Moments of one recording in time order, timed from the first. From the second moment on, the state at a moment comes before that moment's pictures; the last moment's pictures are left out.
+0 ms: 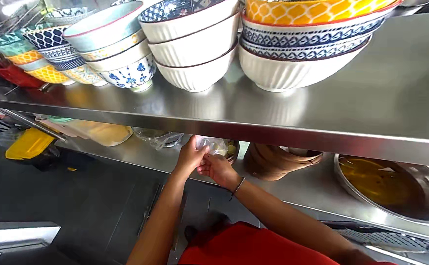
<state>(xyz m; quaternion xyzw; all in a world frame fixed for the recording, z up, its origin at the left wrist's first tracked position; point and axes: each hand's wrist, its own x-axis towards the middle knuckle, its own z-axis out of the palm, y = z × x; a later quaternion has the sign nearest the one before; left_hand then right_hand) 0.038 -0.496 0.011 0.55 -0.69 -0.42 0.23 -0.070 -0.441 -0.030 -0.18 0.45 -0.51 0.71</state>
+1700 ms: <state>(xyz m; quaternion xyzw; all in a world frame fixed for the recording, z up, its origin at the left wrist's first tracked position) 0.148 -0.103 -0.020 0.36 -0.15 -0.22 0.89 0.079 -0.282 0.007 -0.86 -0.08 -0.24 0.45</state>
